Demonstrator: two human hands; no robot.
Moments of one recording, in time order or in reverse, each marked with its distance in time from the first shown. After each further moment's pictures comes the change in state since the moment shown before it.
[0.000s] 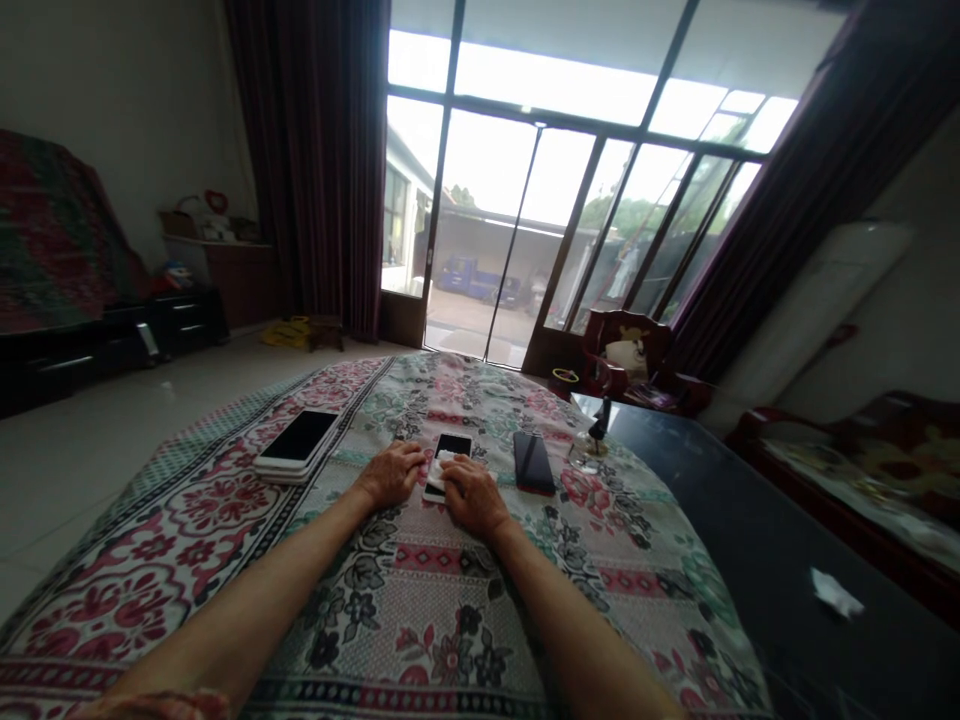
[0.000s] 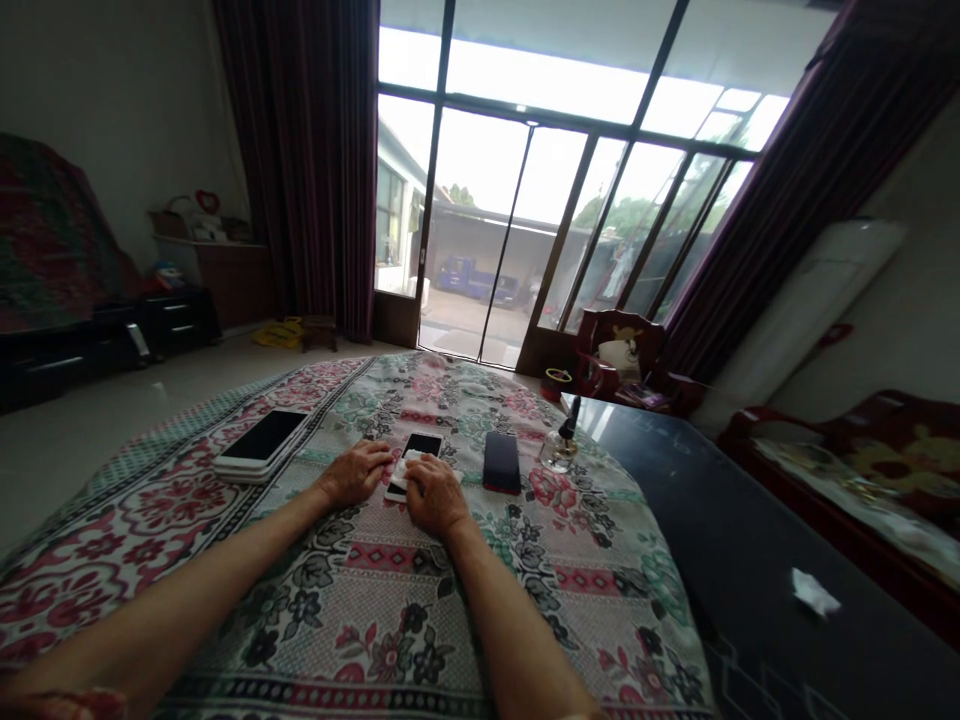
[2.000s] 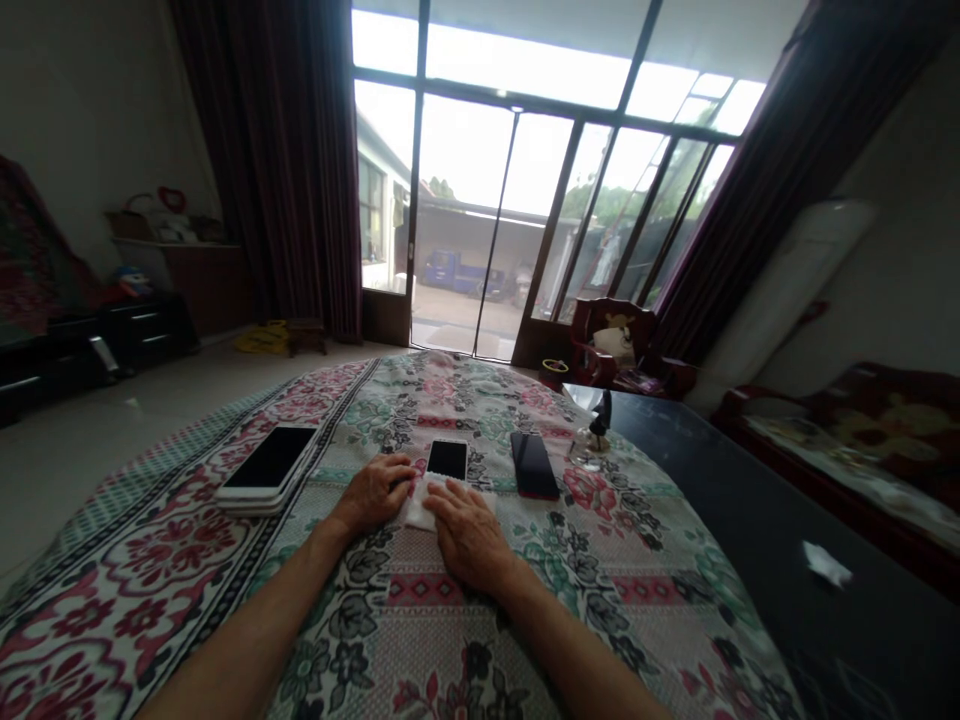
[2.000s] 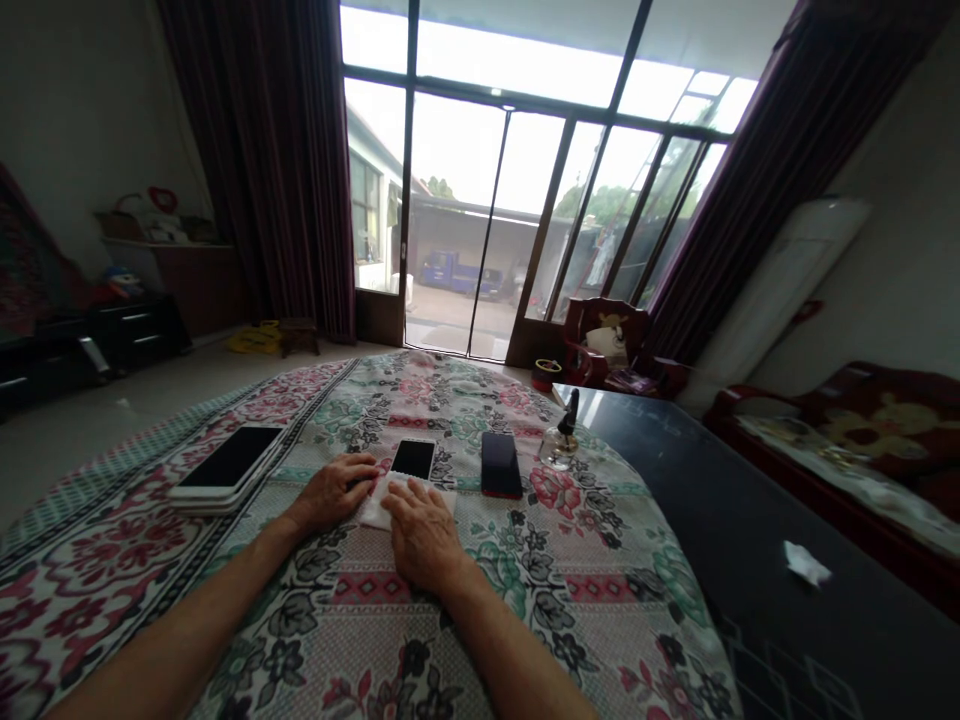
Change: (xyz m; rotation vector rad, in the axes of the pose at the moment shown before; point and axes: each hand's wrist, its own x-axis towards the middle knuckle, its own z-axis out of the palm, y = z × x) left_hand -0.004 -0.007 0.001 -0.183 0.164 0.013; right_hand -0.019 -0.038 -0.010 -0.146 -0.220 0.117
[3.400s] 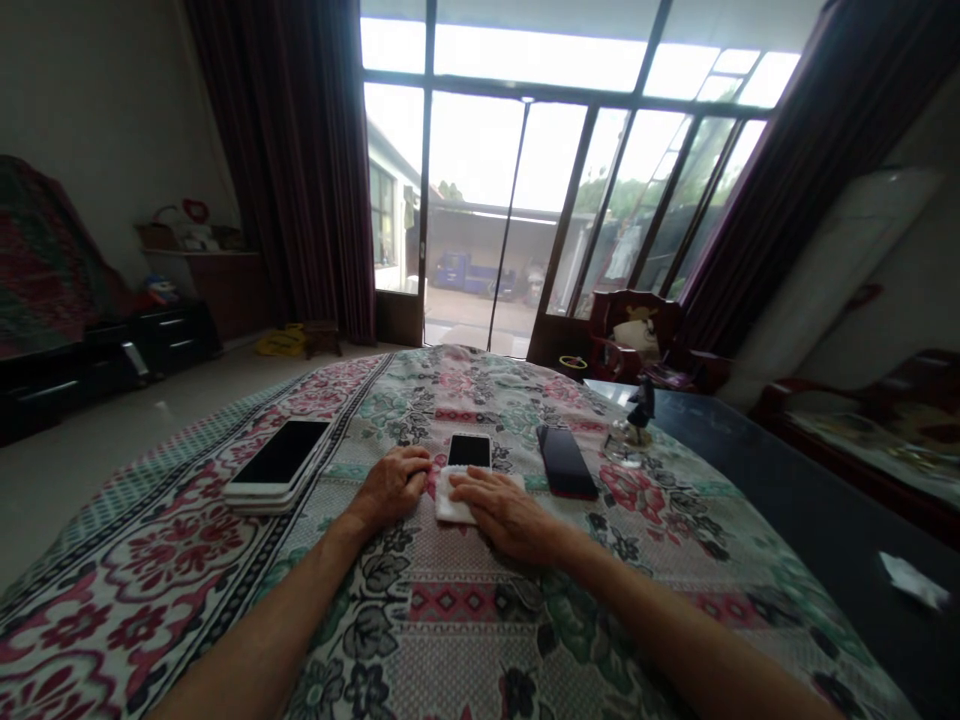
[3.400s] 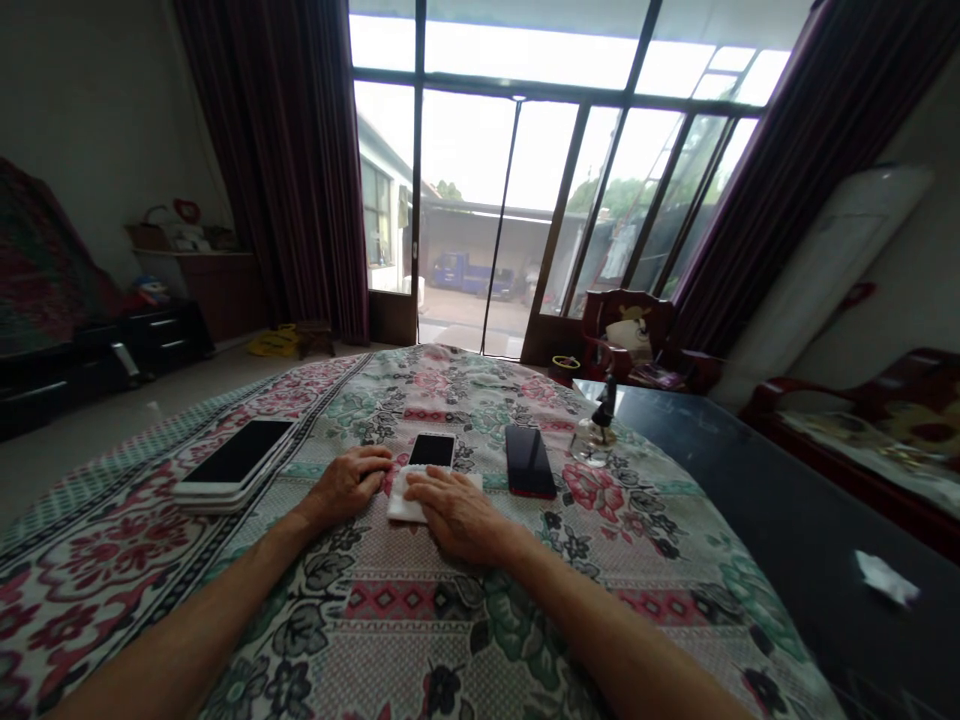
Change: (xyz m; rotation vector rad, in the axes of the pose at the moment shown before) left_hand 0.005 -0.008 0.004 0.026 0.009 -0.031; right_hand 0.016 0.040 -0.014 0.086 -0.080 -0.250
